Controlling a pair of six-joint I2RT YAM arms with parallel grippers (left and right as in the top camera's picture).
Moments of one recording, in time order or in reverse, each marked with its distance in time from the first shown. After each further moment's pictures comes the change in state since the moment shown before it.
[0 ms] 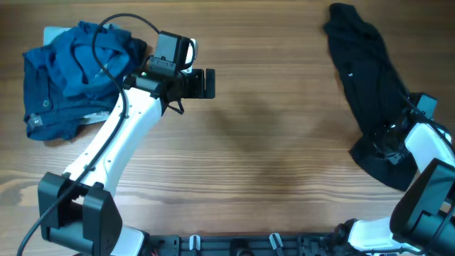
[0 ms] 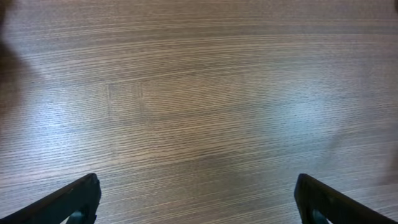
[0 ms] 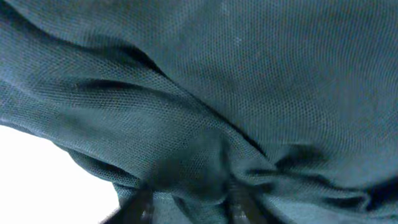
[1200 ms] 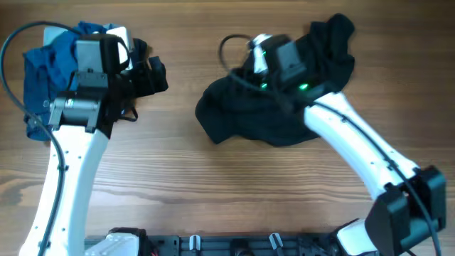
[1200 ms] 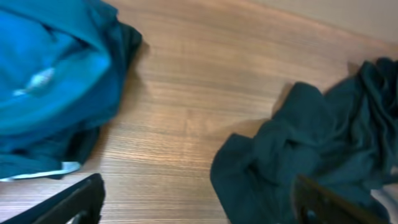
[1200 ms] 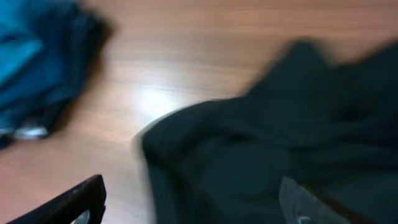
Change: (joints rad) left arm 0.237 -0.291 0.002 -0.123 0.003 -0.032; right arm 0.912 0.012 0.483 0.057 -0.124 -0.108
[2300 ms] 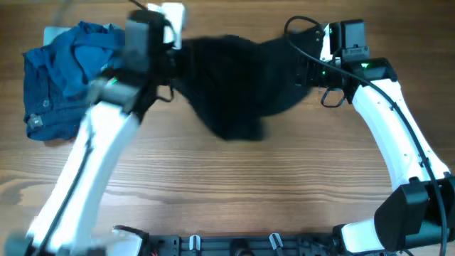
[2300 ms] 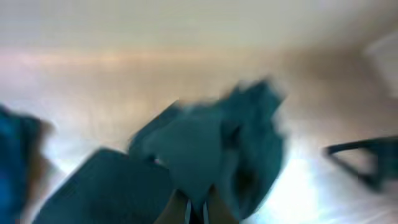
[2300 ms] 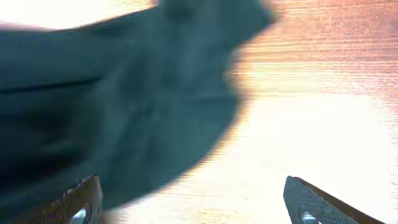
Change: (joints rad) left arm -0.209 0.067 0.132 0.177 0.048 0.065; right arm -0.295 -0.013 0.029 -0.208 0.097 -0.132
